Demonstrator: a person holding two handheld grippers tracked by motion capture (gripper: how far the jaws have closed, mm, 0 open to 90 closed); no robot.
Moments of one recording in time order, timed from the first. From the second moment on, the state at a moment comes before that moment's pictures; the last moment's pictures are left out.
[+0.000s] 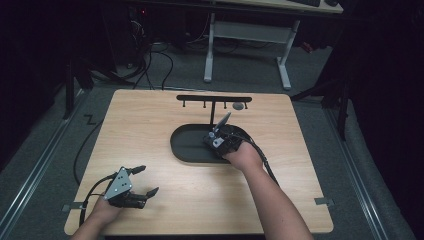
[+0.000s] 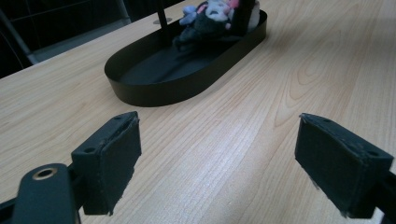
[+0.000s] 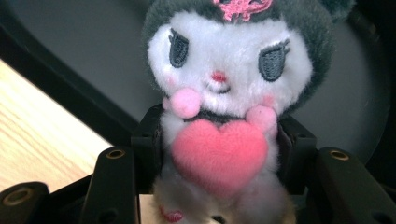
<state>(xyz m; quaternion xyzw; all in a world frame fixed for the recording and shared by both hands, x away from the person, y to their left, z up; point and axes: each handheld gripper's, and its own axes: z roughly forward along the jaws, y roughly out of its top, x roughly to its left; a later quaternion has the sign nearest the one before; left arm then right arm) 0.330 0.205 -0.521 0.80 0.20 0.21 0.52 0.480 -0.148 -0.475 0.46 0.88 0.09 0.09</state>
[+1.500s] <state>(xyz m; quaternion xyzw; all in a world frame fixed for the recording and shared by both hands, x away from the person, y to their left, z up) 0.329 0.204 -0.521 0.81 0.20 0.22 0.52 0.479 -0.152 -0.461 0.47 0.86 0.13 0.11</state>
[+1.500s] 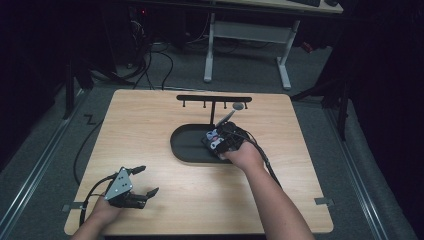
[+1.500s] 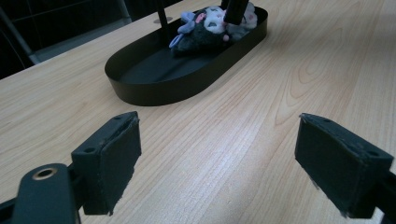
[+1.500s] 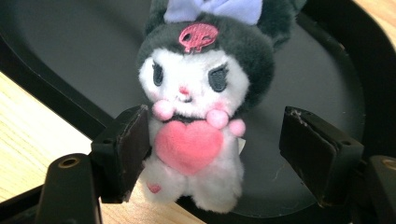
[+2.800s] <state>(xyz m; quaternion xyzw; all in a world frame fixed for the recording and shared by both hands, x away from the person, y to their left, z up) 0.329 0.203 -0.521 0.81 0.20 0.22 0.51 0.385 -0.204 -0.466 0.47 0.83 0.26 0.15</state>
